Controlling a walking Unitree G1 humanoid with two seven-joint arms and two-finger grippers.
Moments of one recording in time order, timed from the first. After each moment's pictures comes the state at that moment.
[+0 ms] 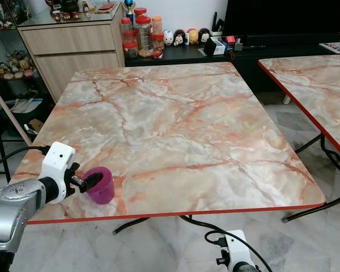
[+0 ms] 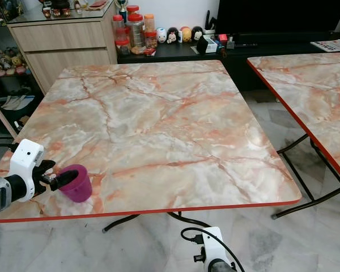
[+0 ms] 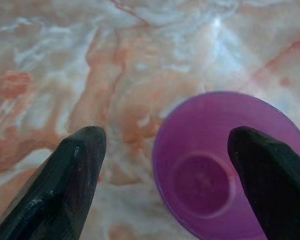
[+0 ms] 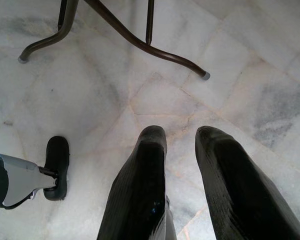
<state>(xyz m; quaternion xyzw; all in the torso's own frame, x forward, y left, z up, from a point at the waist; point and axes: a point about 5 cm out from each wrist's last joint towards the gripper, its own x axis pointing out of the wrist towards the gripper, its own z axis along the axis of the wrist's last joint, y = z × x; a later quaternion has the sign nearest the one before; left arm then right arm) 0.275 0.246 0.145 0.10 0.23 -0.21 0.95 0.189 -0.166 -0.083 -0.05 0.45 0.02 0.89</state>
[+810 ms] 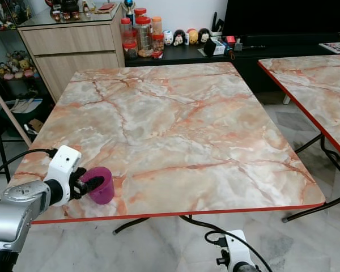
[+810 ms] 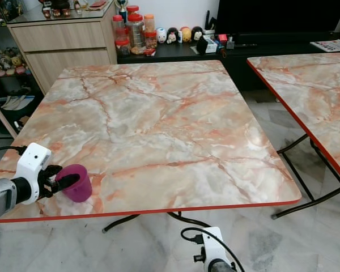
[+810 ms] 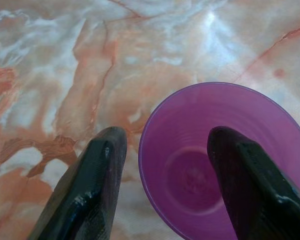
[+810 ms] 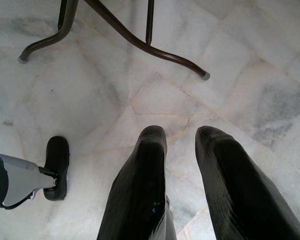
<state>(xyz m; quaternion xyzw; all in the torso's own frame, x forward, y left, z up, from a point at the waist) 0.276 0.244 0.140 0.10 0.24 -0.22 0.94 0.189 -0.166 -0.083 -0.05 0.45 0.02 0.89</state>
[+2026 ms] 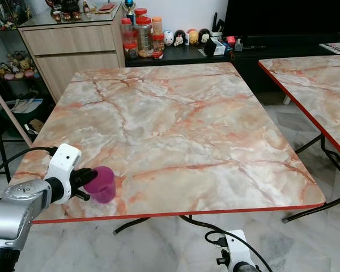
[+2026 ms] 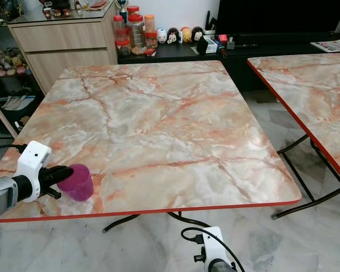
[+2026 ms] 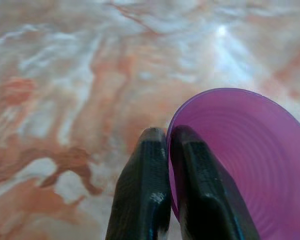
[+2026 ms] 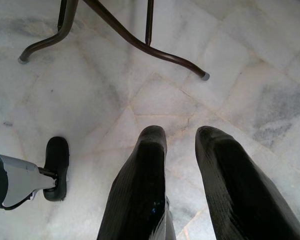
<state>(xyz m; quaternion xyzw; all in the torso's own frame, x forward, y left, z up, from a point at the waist) 0.285 0.247 0.141 0.09 0.22 -0.19 0.95 0.189 -0.167 -0.083 -0.05 0.45 0.02 0.89</state>
